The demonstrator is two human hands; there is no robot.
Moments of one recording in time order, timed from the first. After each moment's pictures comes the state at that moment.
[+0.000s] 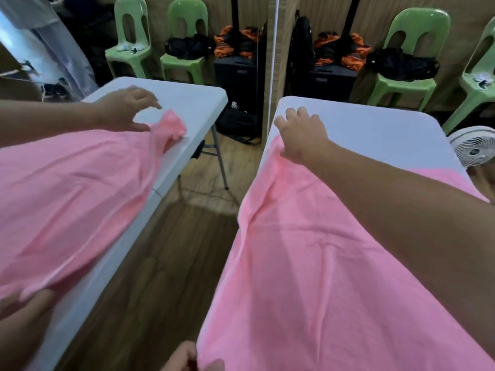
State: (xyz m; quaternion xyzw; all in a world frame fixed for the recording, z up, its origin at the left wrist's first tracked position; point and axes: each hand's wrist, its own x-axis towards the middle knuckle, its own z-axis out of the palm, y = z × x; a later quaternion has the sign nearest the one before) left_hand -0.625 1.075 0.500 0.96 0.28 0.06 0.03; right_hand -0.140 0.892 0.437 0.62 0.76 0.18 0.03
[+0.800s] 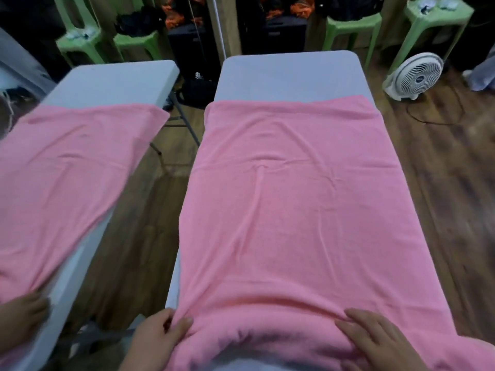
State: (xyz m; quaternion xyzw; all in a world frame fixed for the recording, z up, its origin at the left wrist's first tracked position) left_hand -0.421 0.382 0.376 0.57 0.73 0.03 0.38; right_hand 0.010 0.241 0.328 0.63 0.74 -0.17 -0.11
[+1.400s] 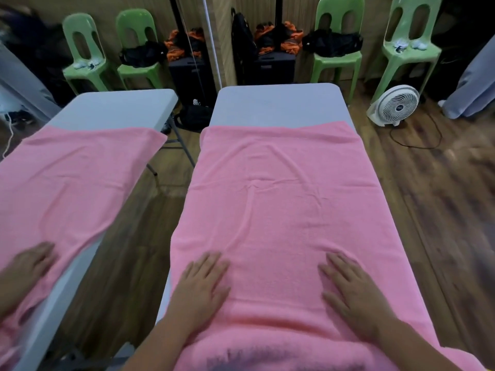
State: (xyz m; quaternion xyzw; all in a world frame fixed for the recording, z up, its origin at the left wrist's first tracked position) left_hand -0.346 0.460 0.321 0.86 0.49 -0.01 0.13; right_hand 0.043 0.341 0.321 0.69 0.70 -0.13 -0.05
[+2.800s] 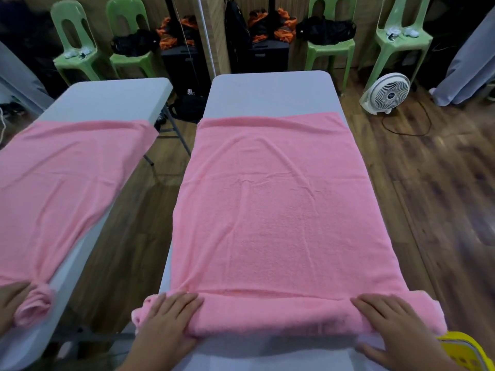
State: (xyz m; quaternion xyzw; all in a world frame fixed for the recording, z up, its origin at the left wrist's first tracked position) left_hand -0.420 0.340 0.357 0.89 0.43 -0.05 0.16; right_hand 0.068 0.202 0.351 0.67 0.72 -0.17 -0.03
